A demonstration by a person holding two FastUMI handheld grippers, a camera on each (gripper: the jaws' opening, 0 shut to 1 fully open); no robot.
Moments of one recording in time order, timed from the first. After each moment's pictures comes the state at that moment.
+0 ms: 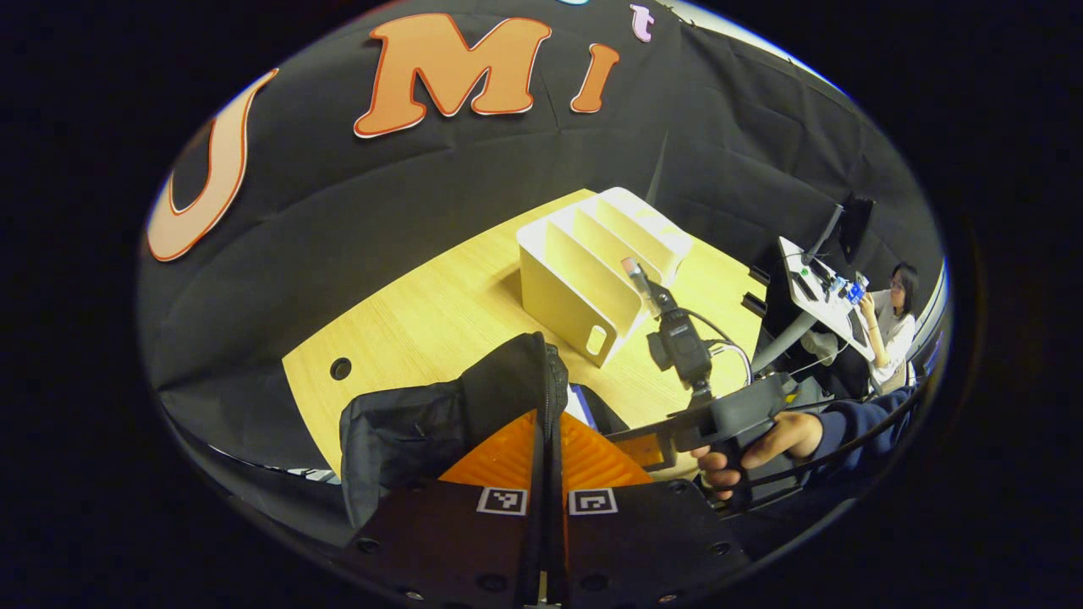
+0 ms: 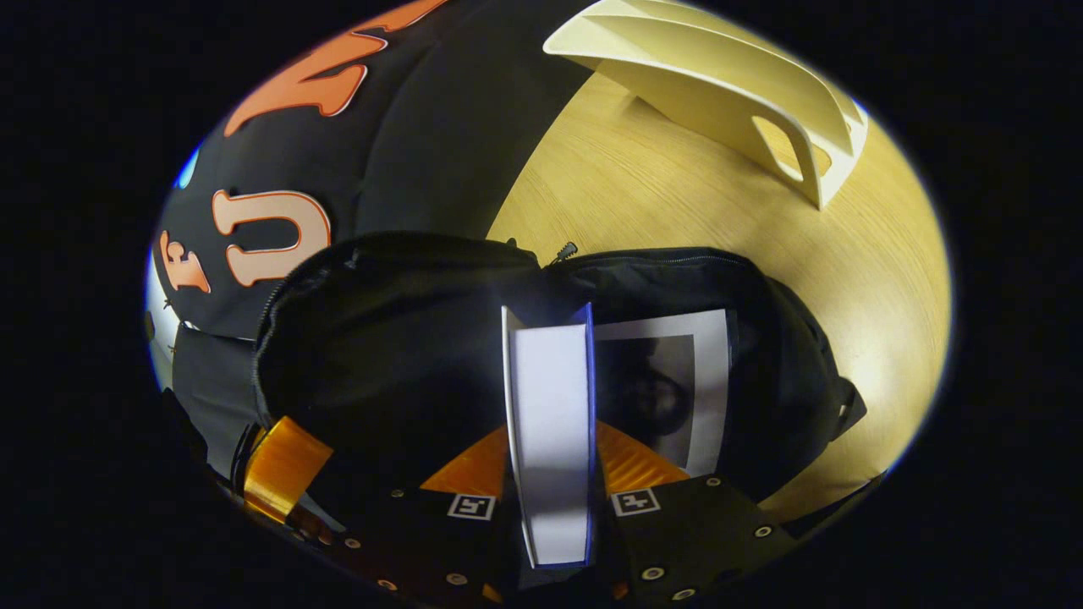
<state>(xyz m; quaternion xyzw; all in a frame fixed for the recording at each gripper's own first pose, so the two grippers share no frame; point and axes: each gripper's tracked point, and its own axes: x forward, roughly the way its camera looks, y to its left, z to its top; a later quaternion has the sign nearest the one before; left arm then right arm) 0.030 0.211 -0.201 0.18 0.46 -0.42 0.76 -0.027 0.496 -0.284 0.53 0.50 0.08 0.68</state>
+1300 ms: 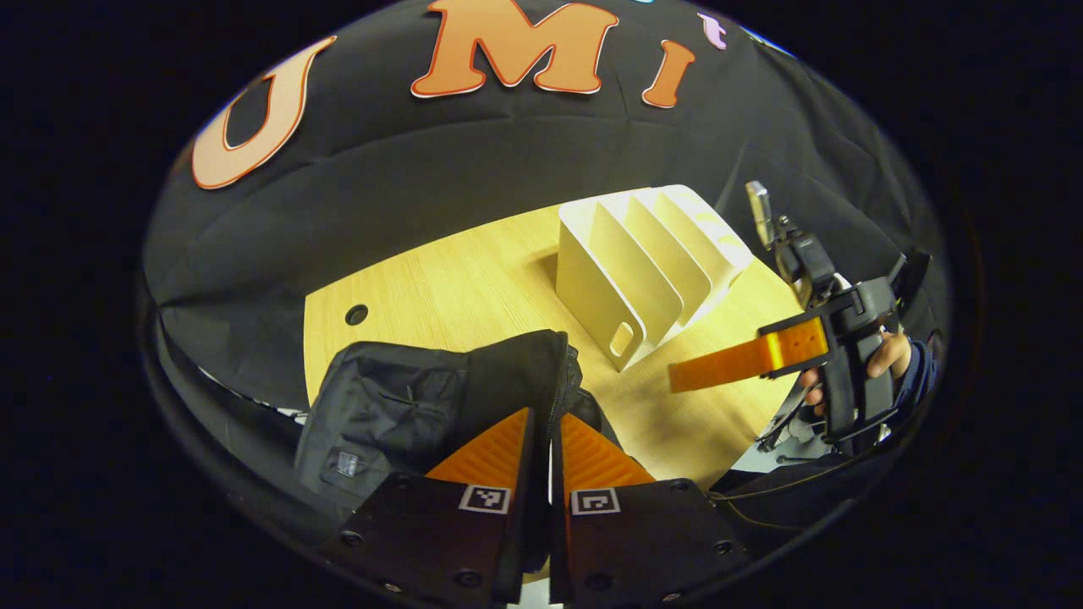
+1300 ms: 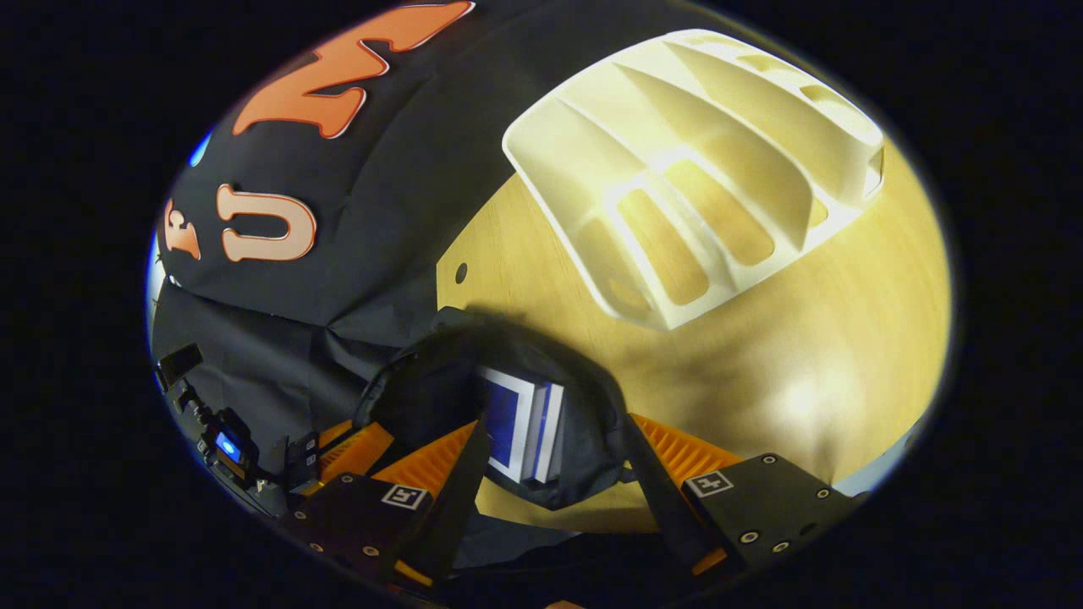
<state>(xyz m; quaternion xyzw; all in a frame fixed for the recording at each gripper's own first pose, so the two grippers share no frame) -0.002 0.176 -0.249 0.14 0.50 -0.27 0.81 -0.055 0.286 -0.274 0.40 0.53 0.09 0.74</state>
